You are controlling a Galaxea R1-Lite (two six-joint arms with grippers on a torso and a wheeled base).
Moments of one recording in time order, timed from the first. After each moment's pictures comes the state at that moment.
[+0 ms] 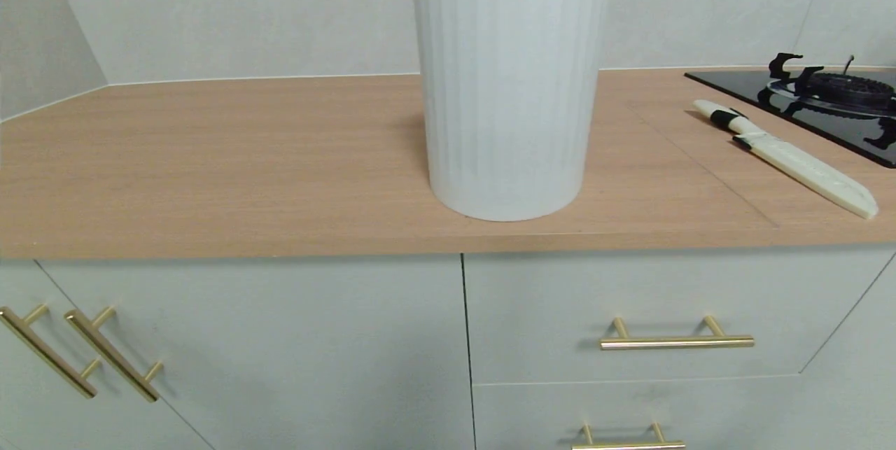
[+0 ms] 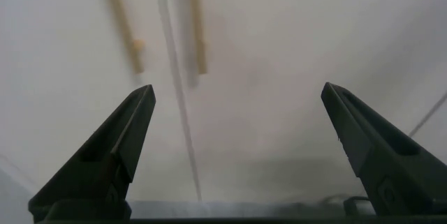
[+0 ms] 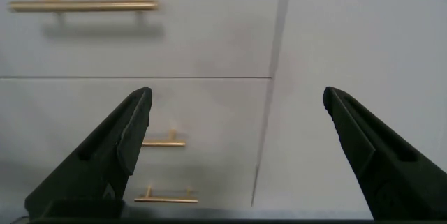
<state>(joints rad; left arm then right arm) 0.00 0.00 0.00 0.00 0.02 0.00 0.00 0.00 0.00 0.00 0.02 0.00</state>
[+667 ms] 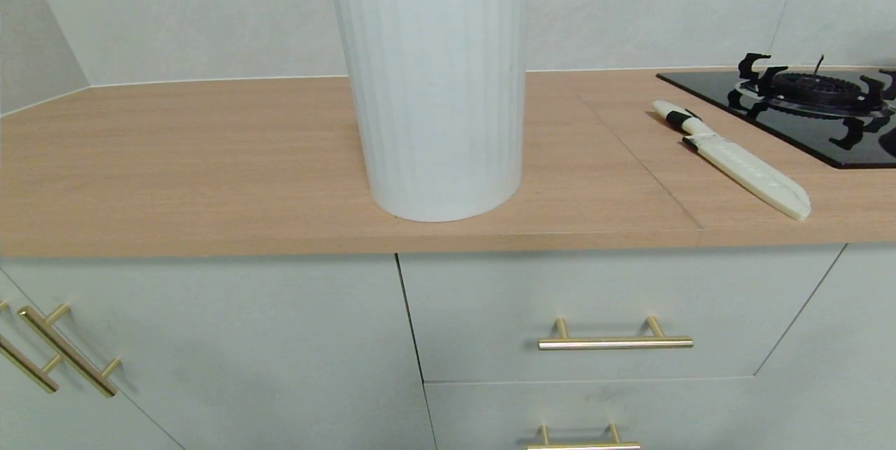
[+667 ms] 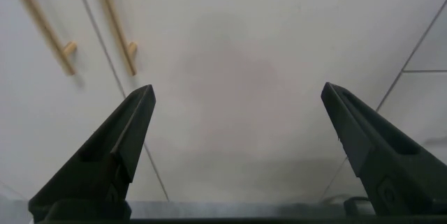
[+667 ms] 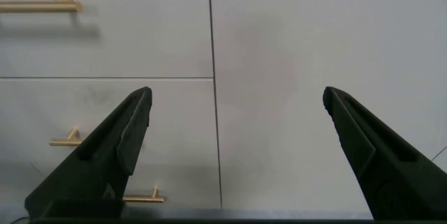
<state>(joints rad) 0.00 0.00 0.00 0.00 0.02 0.00 0.00 0.00 0.00 0.00 0.02 0.00</state>
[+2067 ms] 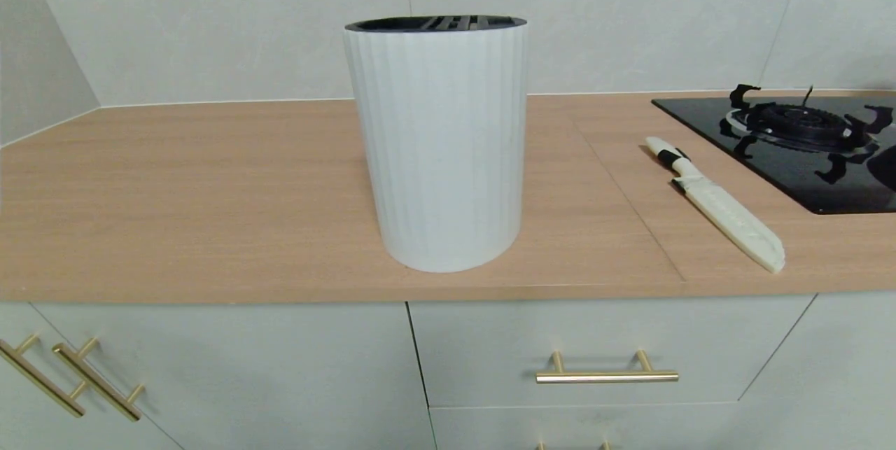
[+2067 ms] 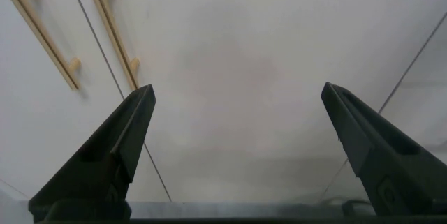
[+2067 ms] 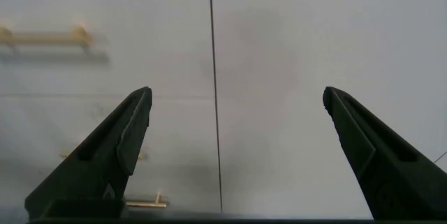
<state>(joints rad) 0.00 0.00 0.00 0.00 0.02 0.00 0.00 0.00 0.00 0.00 0.02 -0.01</state>
